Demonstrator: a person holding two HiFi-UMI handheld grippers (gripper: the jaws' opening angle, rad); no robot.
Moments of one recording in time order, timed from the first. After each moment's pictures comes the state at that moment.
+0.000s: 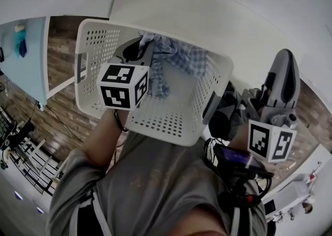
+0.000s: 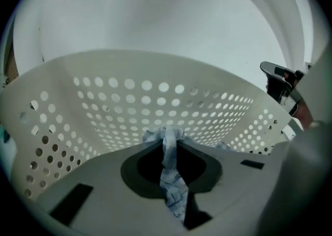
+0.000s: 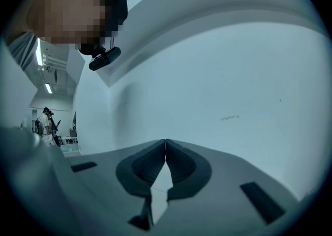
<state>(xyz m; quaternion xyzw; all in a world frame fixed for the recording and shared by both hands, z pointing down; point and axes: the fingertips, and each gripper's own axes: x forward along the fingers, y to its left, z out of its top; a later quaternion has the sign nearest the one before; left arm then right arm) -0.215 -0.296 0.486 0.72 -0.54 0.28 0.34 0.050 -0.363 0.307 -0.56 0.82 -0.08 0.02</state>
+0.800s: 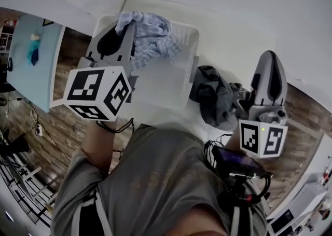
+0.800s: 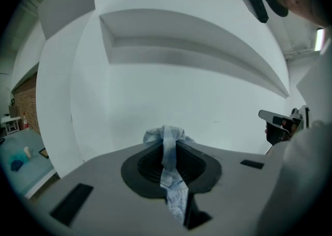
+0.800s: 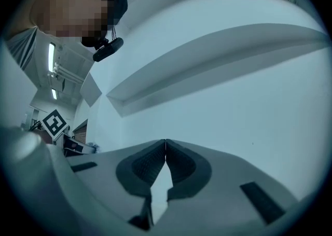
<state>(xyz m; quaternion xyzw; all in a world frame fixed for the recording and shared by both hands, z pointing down) -0.185 -0.265 0.250 0.78 -0.60 0.11 0.11 0.098 -0.240 0.213 -0.57 0.81 0.00 0.11</state>
